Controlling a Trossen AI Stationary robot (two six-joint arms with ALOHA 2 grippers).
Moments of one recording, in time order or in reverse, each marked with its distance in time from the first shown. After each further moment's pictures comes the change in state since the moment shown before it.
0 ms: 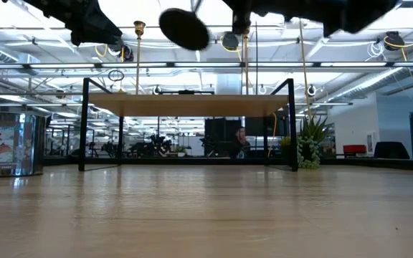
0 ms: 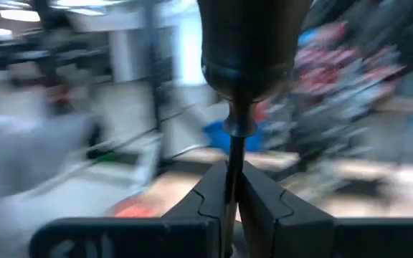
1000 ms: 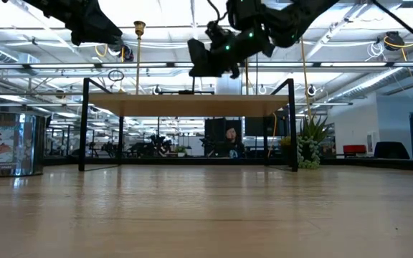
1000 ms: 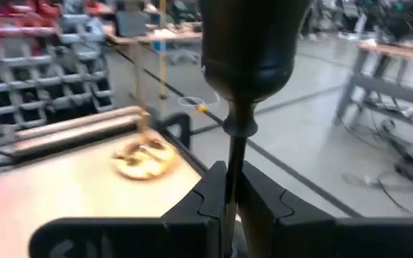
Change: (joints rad) left arm 0.000 0.000 0.000 0.001 0.001 0.010; right arm -0.431 0.241 0.457 -0.460 0.464 -0.014
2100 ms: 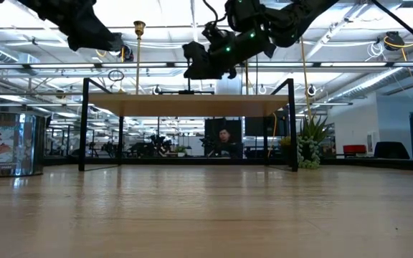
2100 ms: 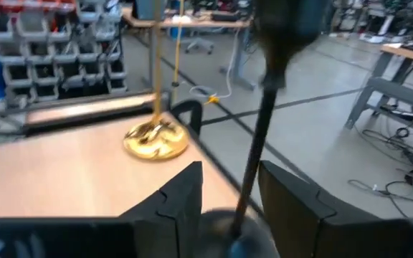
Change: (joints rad) left arm -0.027 -0.001 0.000 -0.110 0.054 -0.010; right arm -0.003 0.006 0.001 -0.038 -0.076 -0.068
